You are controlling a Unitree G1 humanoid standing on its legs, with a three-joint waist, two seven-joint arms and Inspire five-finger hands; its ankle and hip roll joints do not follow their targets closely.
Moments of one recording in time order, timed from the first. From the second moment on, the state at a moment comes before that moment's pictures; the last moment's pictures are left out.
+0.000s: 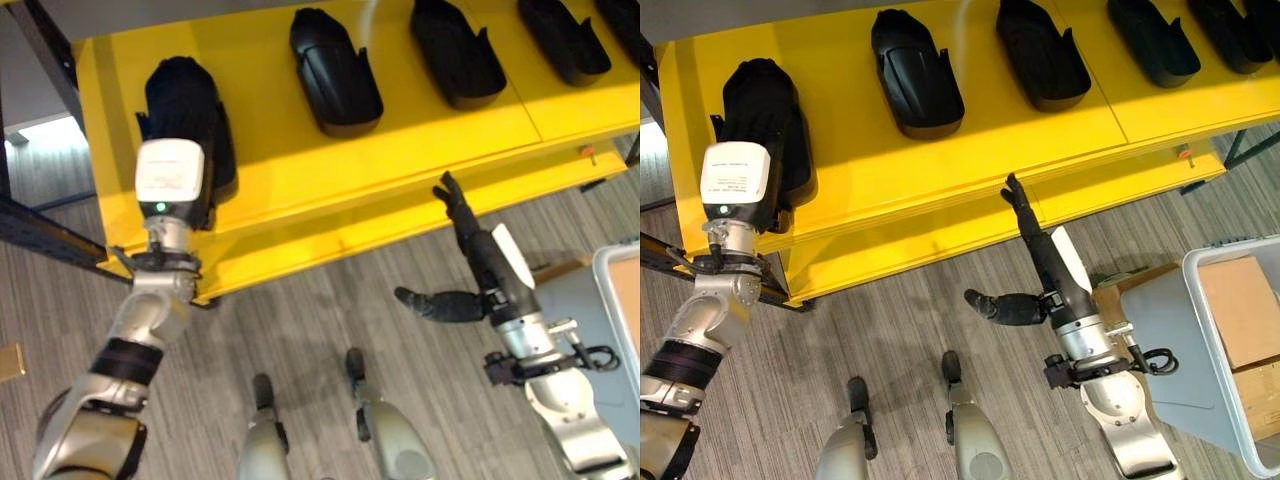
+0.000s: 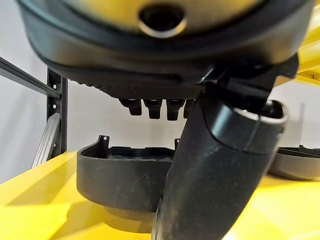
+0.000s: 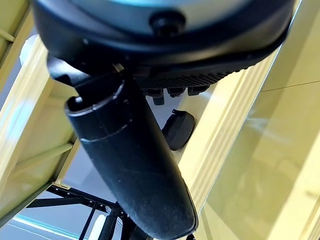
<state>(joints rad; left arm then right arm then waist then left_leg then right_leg) -0.57 0.73 -0.24 0.34 0.84 0.15 0.38 0.09 -0.57 0.07 -0.39 0.06 -0.21 -0.05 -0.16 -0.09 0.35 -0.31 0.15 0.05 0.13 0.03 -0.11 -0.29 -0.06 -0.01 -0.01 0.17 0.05</state>
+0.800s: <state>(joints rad) -0.59 0.88 -0.23 0.19 0.71 0.08 0.24 0.09 -0.55 0.06 -0.39 0.06 -0.18 -0.01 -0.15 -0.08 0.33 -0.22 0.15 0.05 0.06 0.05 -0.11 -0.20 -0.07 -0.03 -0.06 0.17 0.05</state>
